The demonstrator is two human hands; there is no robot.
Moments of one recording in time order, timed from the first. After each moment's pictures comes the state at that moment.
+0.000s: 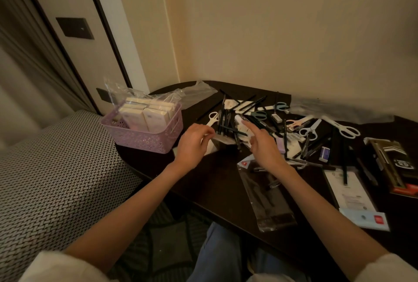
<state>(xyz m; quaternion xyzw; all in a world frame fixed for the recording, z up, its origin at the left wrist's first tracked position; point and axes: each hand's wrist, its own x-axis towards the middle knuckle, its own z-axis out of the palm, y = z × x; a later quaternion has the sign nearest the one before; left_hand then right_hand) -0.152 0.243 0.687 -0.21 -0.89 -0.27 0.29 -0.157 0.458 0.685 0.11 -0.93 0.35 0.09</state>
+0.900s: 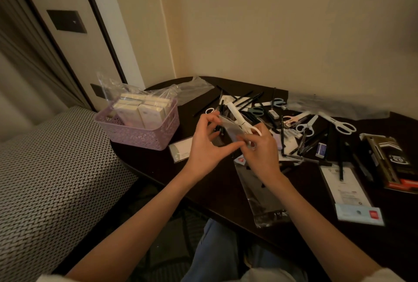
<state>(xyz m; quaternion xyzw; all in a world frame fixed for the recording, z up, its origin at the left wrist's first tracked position) -0.104 0.290 0.713 -0.18 -0.76 -0.60 0.18 -0.117 0.443 0.692 0.13 -0.89 0.36 0.26</state>
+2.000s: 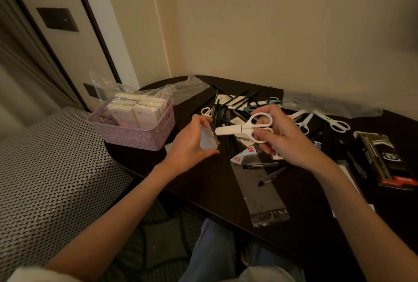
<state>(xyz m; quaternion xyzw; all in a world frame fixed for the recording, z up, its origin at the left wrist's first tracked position) -0.121 0.251 0.716 -0.23 -0.91 -0.29 0.17 -0.085 0.486 0.777 0.20 -0.82 0.54 0.00</state>
